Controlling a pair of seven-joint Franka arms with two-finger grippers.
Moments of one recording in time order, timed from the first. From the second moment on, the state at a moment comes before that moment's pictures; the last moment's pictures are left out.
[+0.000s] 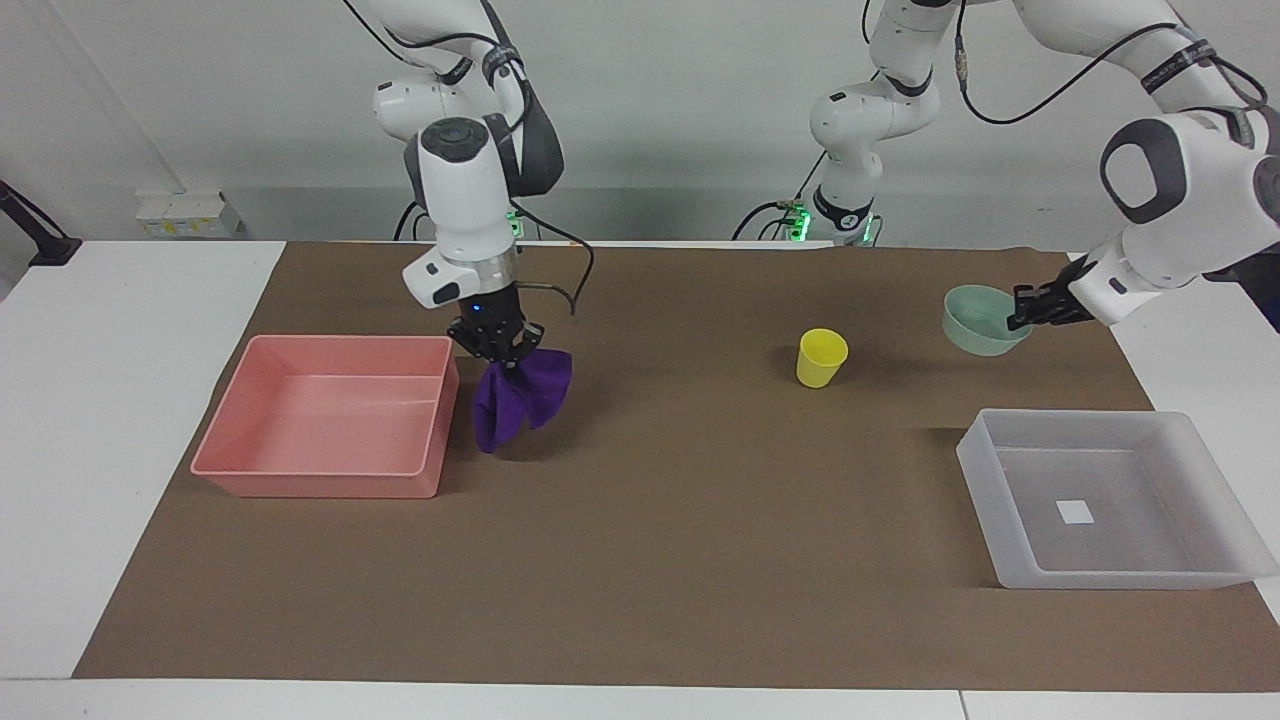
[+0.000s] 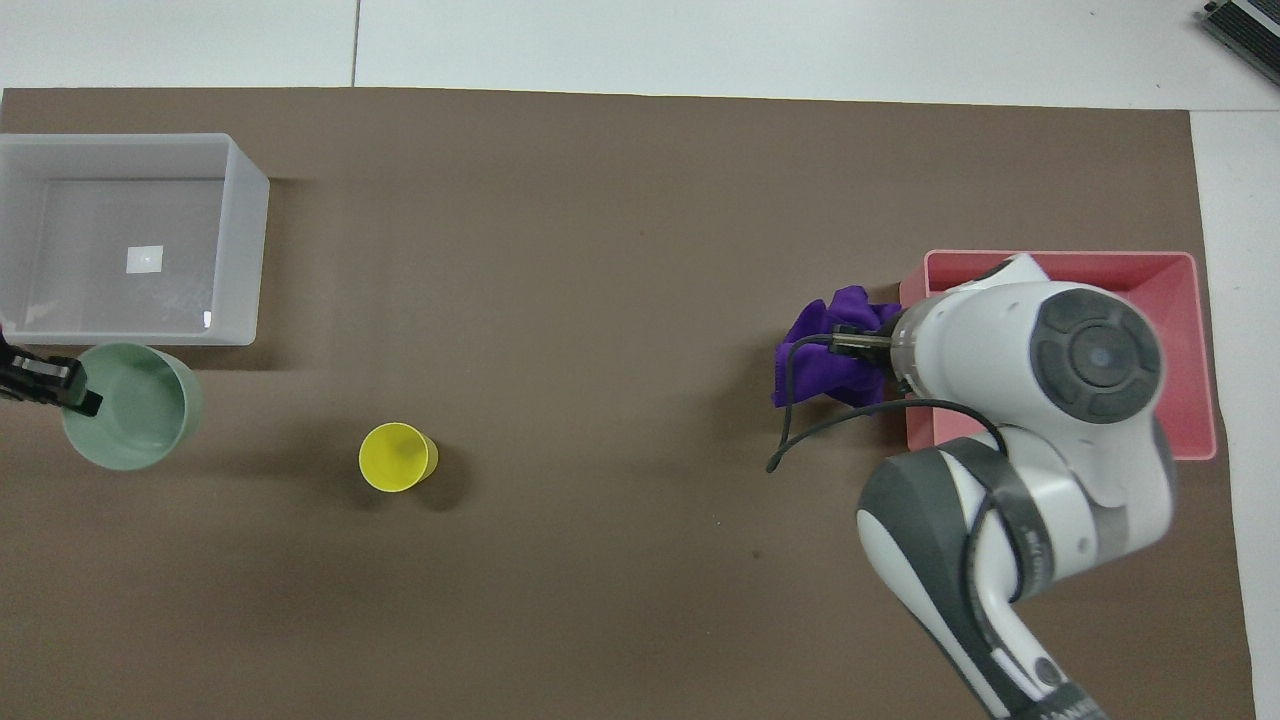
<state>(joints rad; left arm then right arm) 0.27 0.13 -0.09 -1.69 -0.06 1.57 0.33 0.20 -0.05 0.06 -2.06 -0.08 2.20 0.51</state>
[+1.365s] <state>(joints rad) 0.34 0.59 -0.09 -1.37 -0.03 1.99 0.30 -0.16 -0.14 0.06 -2.12 -0.08 2.11 0.36</state>
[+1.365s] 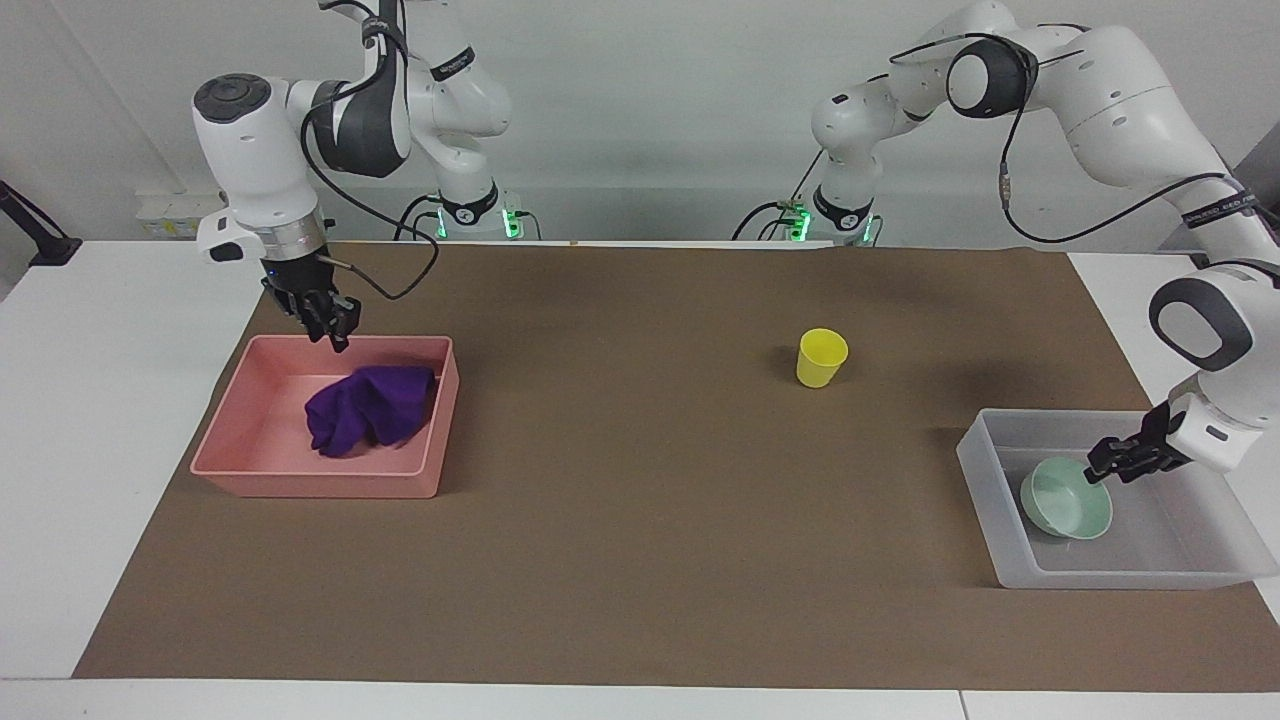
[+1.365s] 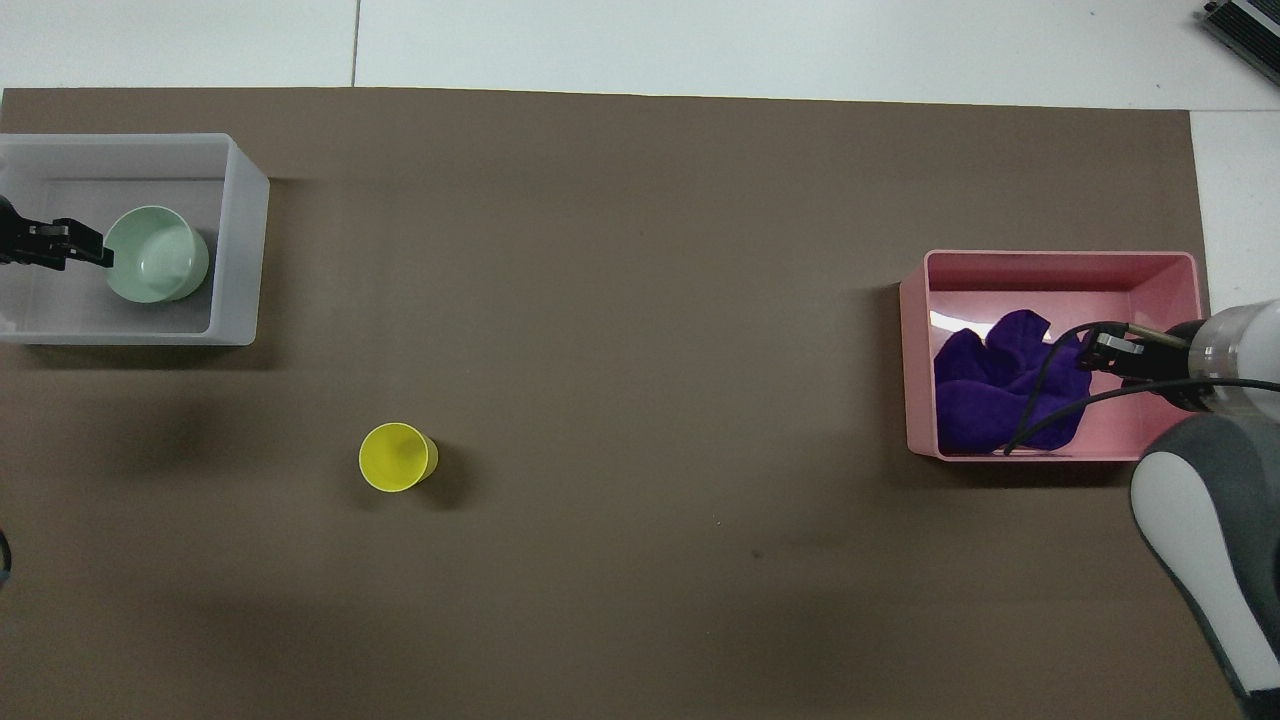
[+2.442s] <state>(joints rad) -0.04 -0.05 -0.12 -2.05 -0.15 1.80 0.03 -0.05 -0.04 0.09 -1.56 -0.08 1.51 0.26</state>
